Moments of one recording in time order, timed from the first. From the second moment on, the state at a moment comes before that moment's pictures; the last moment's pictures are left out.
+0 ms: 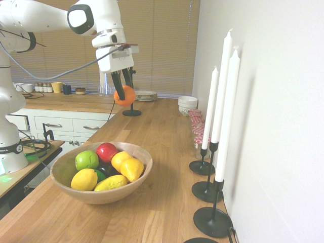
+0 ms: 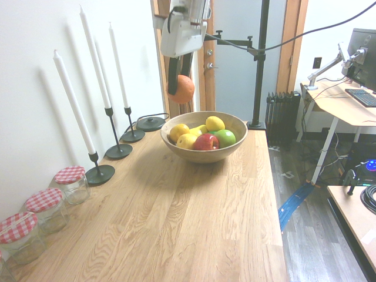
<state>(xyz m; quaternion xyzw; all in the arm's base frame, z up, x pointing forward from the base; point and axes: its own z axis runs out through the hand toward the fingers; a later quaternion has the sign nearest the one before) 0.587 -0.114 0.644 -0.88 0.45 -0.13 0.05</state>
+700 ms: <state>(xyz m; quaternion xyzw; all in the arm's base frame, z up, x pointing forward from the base) 0.630 -0.014 0.459 -0.91 0.41 -0.09 0.00</state>
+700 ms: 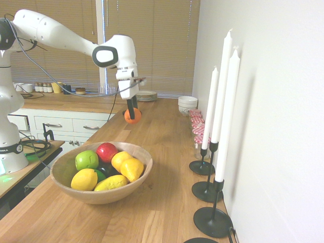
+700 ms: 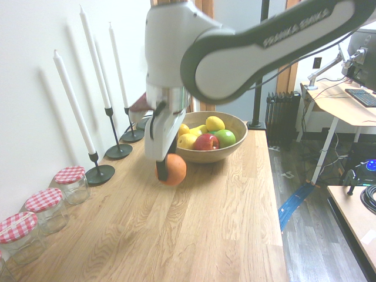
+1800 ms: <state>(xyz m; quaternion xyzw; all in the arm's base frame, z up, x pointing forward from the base) 0.654 -0.014 0.391 -0.90 0.42 -0.07 -0.02</state>
